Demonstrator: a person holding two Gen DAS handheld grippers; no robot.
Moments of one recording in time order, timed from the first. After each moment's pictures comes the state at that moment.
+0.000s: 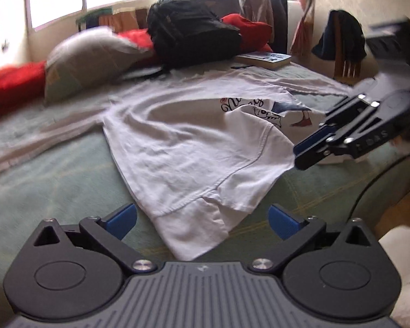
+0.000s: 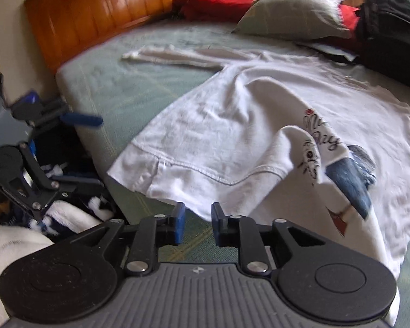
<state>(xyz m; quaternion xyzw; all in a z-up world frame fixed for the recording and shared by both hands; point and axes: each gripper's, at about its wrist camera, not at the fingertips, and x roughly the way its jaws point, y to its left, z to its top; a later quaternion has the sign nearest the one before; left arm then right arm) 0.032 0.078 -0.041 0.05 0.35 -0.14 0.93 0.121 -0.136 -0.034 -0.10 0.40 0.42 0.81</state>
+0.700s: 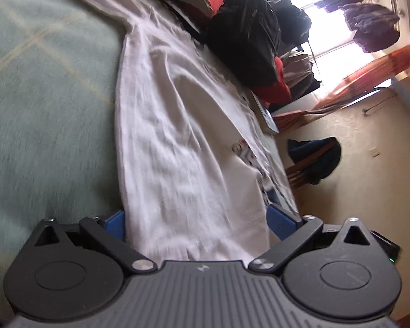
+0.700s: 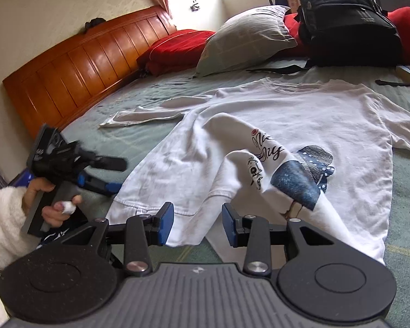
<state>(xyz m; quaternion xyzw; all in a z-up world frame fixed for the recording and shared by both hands) 0.124 0.172 -0.111 -0.41 0.40 -0.21 0.79 0.142 -0.195 -0.033 0.05 0.36 0.38 0.85</state>
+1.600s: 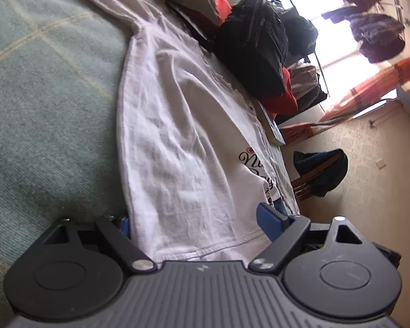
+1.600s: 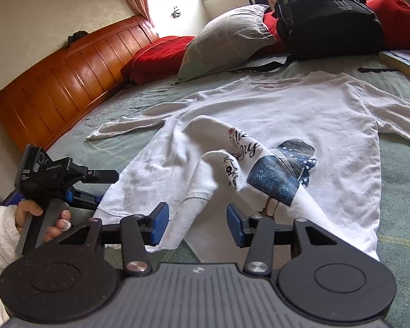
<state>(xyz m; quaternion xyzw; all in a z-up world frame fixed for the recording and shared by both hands) 0.135 0.165 -0.115 -0.40 0.38 -0.19 0.81 0.153 -0.209 -0.046 0.08 0.36 0.35 0.86</state>
